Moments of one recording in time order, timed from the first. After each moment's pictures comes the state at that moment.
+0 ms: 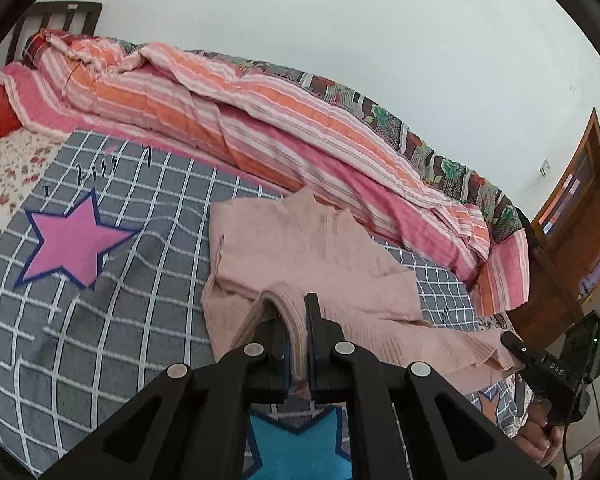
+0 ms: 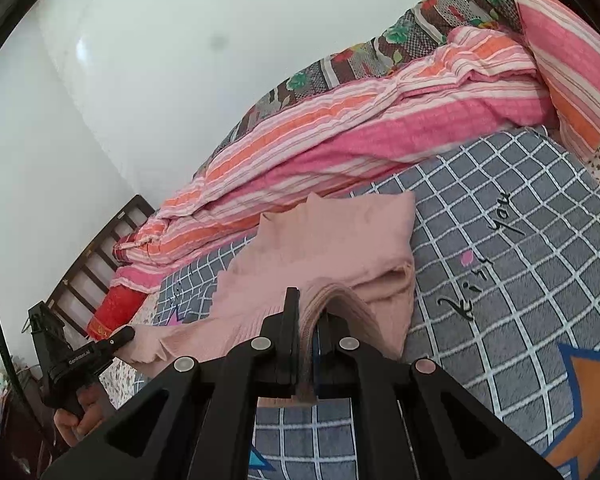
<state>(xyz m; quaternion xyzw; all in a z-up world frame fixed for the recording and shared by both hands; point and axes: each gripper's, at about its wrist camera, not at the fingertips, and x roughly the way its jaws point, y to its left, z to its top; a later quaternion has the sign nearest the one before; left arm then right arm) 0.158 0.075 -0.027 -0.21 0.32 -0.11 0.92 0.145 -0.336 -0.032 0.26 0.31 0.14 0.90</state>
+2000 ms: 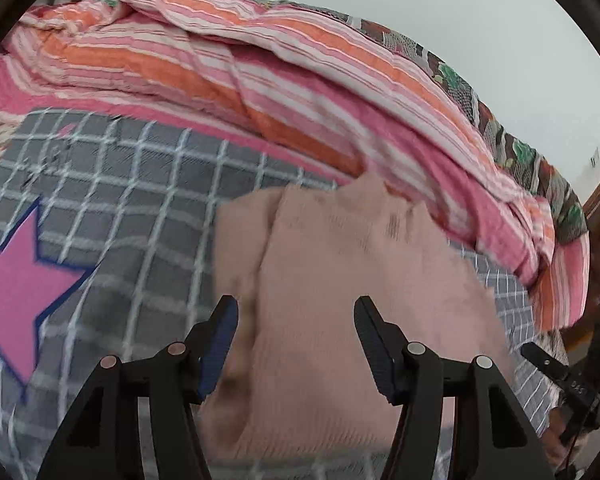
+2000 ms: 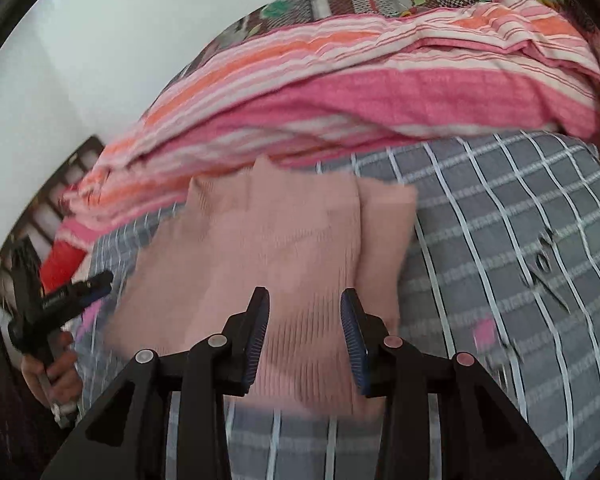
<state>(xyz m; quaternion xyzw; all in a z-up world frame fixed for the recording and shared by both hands) 0.299 0.068 -0.095 -0.18 0.40 -0.07 0.90 0.275 -0.325 -0.092 0.16 0.41 0.12 0.89</state>
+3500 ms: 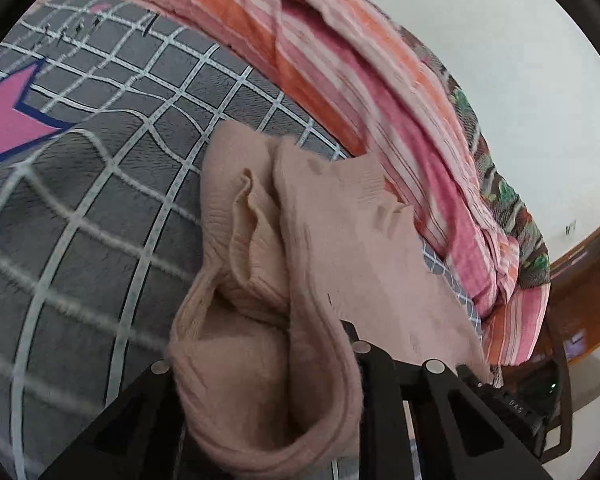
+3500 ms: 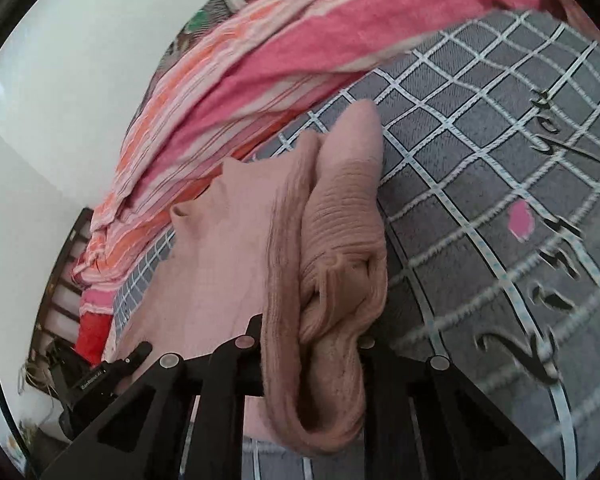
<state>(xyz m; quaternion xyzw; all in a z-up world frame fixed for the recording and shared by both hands) 0.281 0.067 -0.148 -0.33 0.40 -0.11 0.85 0.269 -0.332 -0.141 0.33 0.41 0.08 0.85</state>
